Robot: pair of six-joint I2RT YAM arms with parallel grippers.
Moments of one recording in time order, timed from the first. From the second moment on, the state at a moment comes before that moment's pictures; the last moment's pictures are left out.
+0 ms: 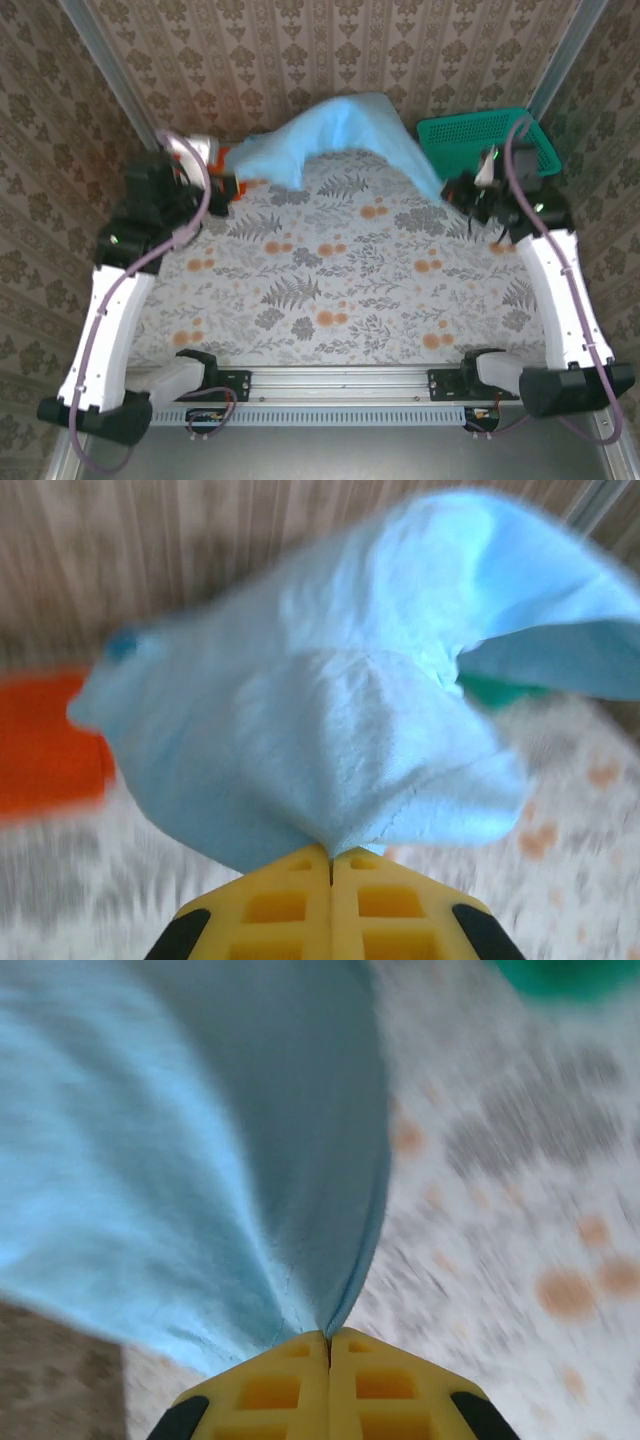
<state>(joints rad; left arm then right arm) -0.30 1.01 1.29 -0.81 0.27 -0.14 0.03 1.14 1.25 -0.95 -0.30 0.66</state>
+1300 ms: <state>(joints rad) -0.41 2.07 1.55 -0.89 0.19 -0.31 0.18 1.75 1.03 -0.81 -0.15 0.79</state>
